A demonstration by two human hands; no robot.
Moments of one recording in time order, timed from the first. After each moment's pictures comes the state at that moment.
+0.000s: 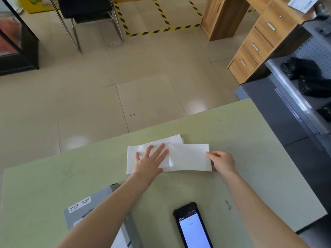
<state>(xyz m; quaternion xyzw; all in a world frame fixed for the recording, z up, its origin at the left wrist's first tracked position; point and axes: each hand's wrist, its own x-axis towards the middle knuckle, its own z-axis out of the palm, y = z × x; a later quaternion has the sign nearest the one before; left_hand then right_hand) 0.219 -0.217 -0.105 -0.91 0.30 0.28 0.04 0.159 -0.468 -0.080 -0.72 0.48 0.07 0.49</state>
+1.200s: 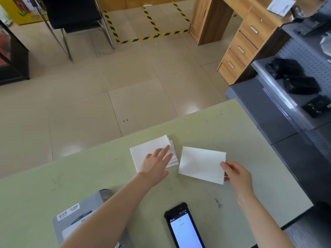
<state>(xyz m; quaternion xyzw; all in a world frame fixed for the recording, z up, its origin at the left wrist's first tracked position) 0.216 -0.266 -0.084 -0.89 0.39 0.22 0.00 0.081 -0.505 -0.048 -0.68 0.45 -0.07 0.58</state>
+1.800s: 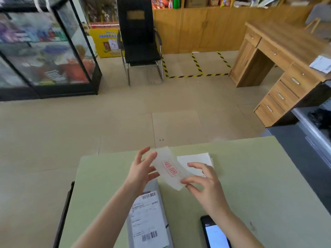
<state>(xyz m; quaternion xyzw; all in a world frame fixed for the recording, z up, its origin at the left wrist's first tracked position) 0.169 -0.086 0.057 -0.56 -0.20 0.18 -0.78 0.102 -0.292 0.062 -0.91 -0.06 -0.10 0.39</state>
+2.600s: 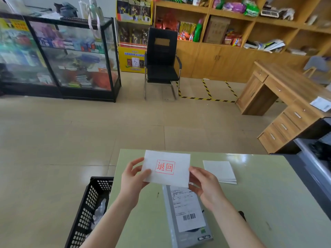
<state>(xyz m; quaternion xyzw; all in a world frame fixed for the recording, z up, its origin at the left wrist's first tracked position) 0.060 0.089 0.077 -0.55 -0.23 0.04 -0.80 0.064 -0.129 0.104 -0.59 0.22 0.13 0.77</state>
